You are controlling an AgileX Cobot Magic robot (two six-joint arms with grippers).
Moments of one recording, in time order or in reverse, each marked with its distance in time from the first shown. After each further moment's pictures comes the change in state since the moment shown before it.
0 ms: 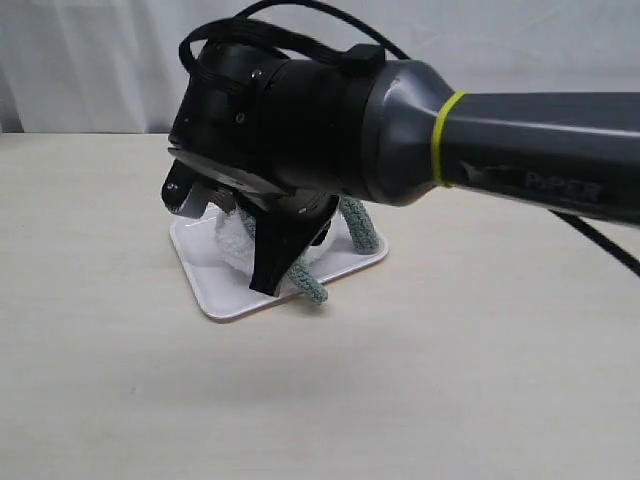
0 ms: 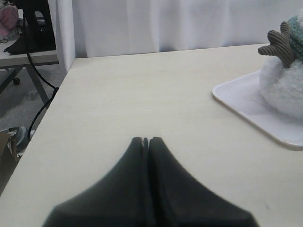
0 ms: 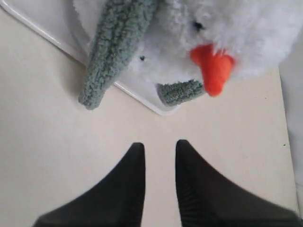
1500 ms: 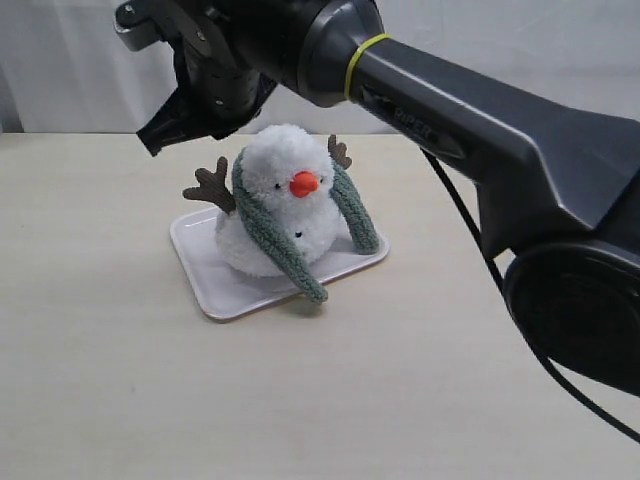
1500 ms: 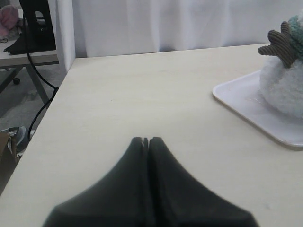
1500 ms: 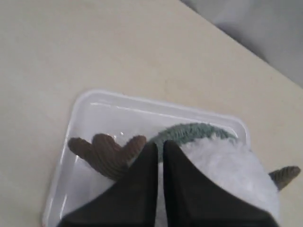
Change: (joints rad) left arm 0.000 0.000 0.000 0.000 0.000 0.000; right arm -0.157 0.346 -0.686 0.277 -0.083 0.164
